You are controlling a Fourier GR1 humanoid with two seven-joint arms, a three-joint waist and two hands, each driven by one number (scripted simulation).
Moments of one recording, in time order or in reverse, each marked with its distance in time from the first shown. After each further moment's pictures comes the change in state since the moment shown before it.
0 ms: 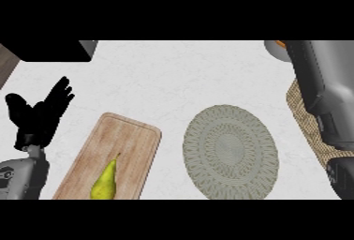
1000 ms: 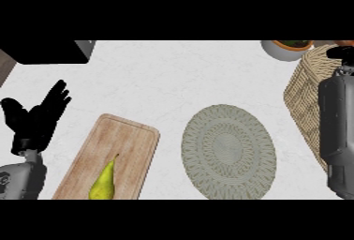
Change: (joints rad) left arm 0.031 -0.003 0.010 -0.025 -0.002 0.003 0.001; right arm 0.450 0.039 -0.180 -0.450 -0.012 -0.031 -0.104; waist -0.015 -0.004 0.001
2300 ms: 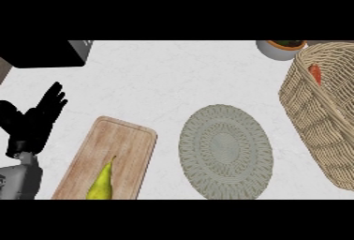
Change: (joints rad) left arm 0.014 0.009 0.023 0.007 0.009 -0.017 -0.003; right arm 0.428 0.201 -0.091 -0.895 -0.215 -0.111 -0.052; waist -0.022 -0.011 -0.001
